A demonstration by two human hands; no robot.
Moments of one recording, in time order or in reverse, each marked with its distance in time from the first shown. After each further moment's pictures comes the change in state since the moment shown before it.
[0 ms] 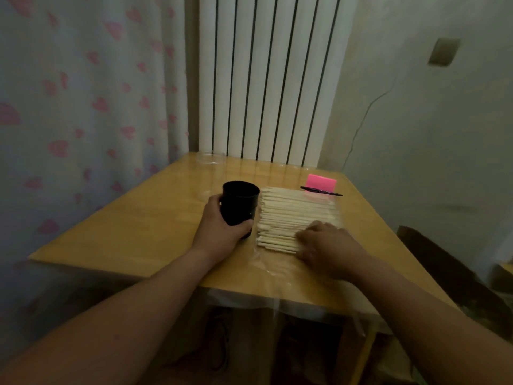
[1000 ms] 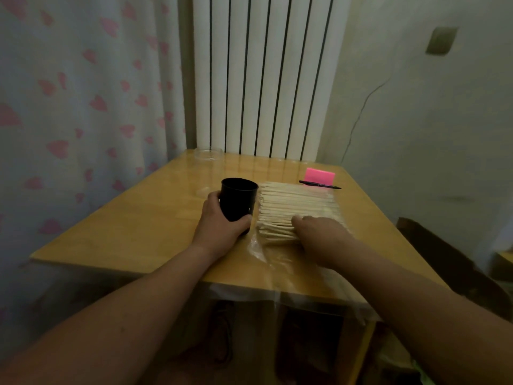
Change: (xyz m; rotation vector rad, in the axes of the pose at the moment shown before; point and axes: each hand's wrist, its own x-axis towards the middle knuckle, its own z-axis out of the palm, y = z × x) left_hand 0.000 -0.002 0.001 0.044 -0.014 -0.006; right_hand 0.009 -0.020 -0.005 -0.168 0.087 -0.051
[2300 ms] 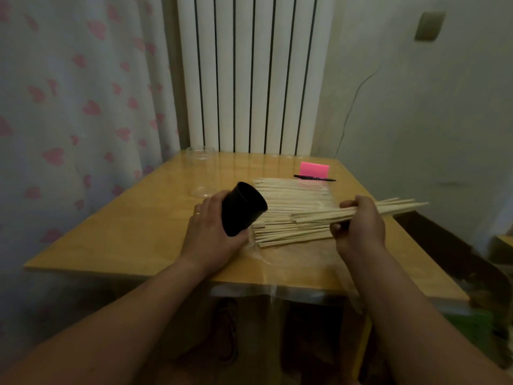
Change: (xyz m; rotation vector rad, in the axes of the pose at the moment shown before) left_hand -0.031 0.010 -0.012 0.348 -0.005 0.316; right_hand -0.038 0.015 -0.015 2.244 0.734 0.981
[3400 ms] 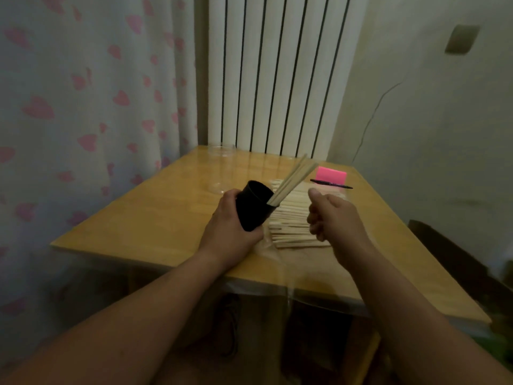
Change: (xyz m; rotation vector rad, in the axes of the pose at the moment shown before) left_hand 0.000 0.000 -0.001 -0.118 -0.002 -0.143; right_hand -0.030 0.020 0.036 -0.798 -0.471 -0.285
